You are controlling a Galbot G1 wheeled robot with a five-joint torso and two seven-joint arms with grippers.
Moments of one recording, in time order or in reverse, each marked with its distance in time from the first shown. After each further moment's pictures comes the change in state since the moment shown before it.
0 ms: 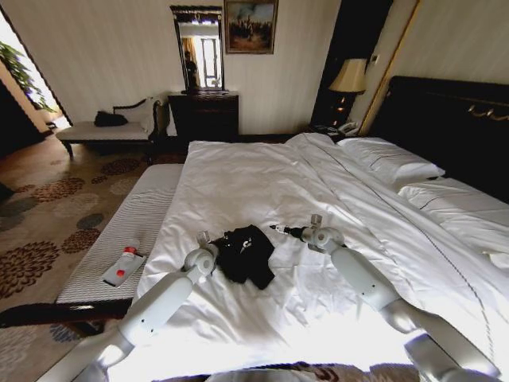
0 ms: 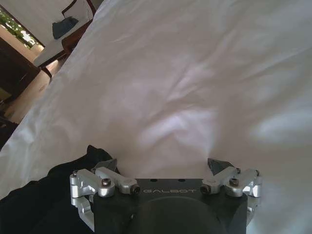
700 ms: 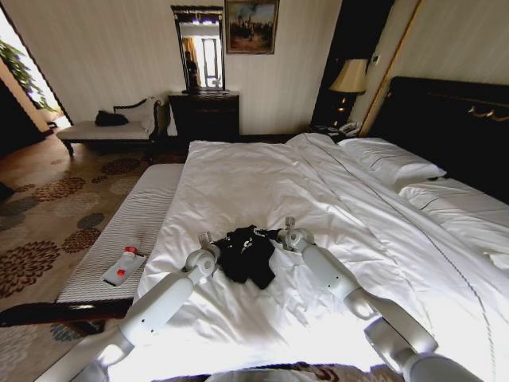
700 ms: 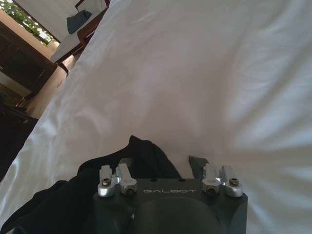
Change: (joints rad) left arm -0.004 0.008 0.009 -0.007 -0.010 0.004 0.016; right arm 0.048 0.145 -0.027 -0.109 -0.026 0.011 -0.014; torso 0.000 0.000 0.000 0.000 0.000
